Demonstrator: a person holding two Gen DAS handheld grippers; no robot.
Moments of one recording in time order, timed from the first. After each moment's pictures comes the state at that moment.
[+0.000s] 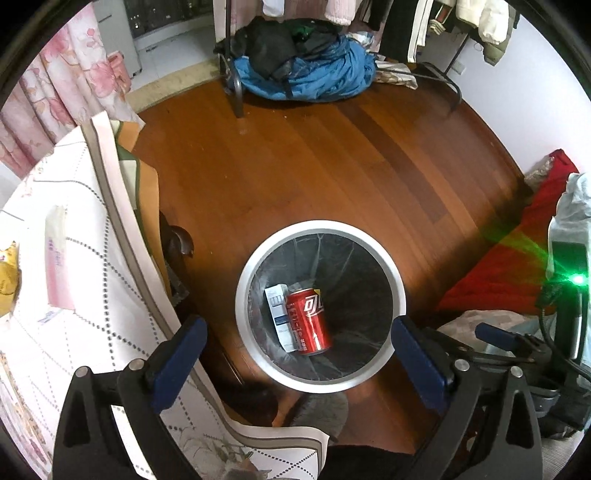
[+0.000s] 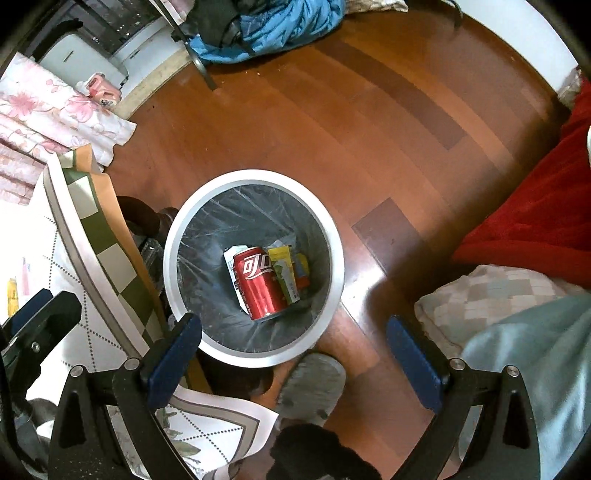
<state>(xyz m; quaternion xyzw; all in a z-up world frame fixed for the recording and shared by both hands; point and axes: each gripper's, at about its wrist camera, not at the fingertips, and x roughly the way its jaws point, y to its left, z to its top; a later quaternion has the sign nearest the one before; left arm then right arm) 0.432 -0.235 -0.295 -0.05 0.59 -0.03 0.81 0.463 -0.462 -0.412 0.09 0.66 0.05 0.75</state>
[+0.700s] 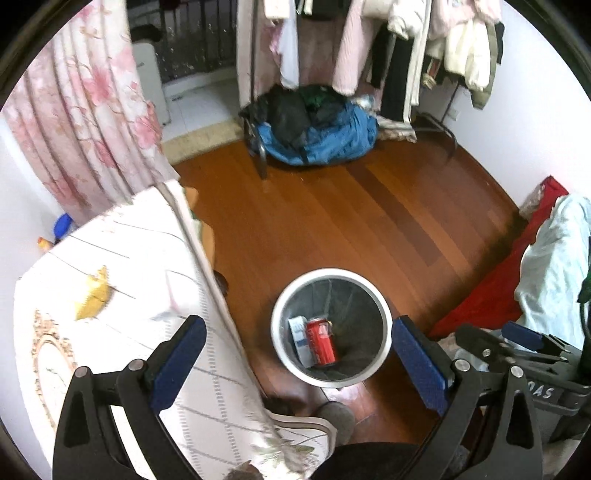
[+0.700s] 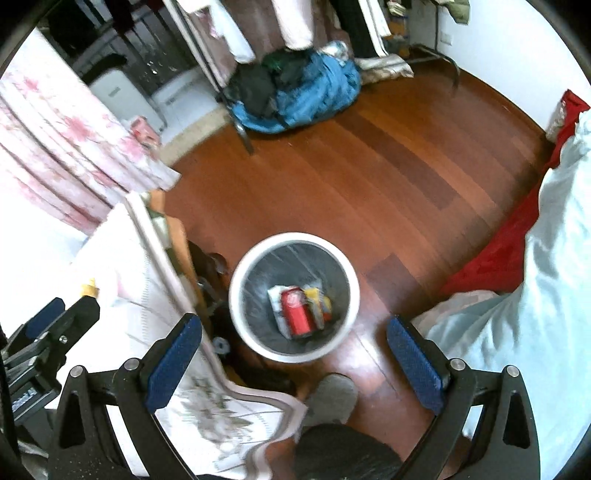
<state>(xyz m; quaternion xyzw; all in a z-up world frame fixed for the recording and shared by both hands) 0.378 -0.202 -0.168 -0.04 0.50 0.01 0.87 0.401 -0.451 -0.240 0.11 0.55 0.08 0.82</state>
